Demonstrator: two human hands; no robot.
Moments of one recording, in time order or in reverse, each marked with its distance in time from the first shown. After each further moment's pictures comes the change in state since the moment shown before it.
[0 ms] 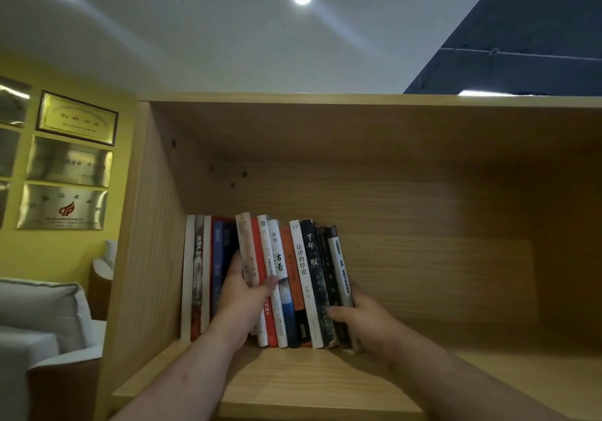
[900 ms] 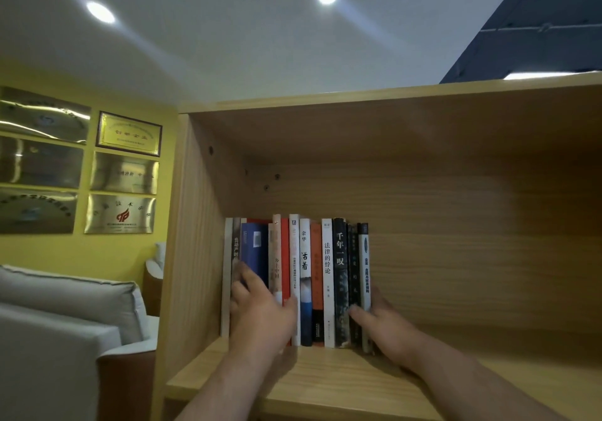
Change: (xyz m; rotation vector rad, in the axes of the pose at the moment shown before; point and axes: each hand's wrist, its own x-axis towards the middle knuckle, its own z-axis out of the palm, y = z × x) left_hand -0.023 -0.010 -0.021 0.678 0.243 0.002; right_hand 0.022 0.015 0.018 -0.216 -0.057 -0.078
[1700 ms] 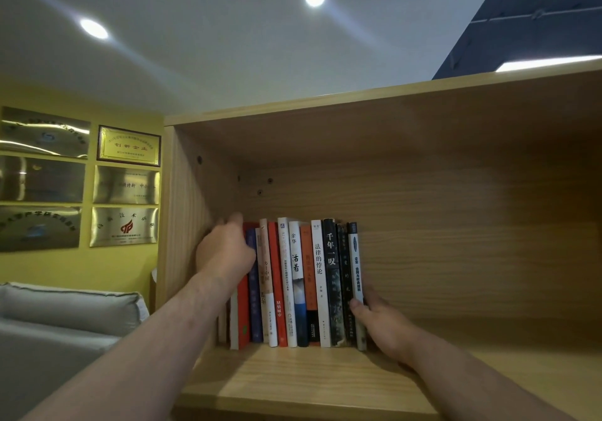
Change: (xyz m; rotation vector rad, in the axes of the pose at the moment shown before) left_hand 0.064 0.046 -0.063 0.360 0.217 0.232; right_hand 0.000 0.006 -0.003 0.042 0.019 0.007
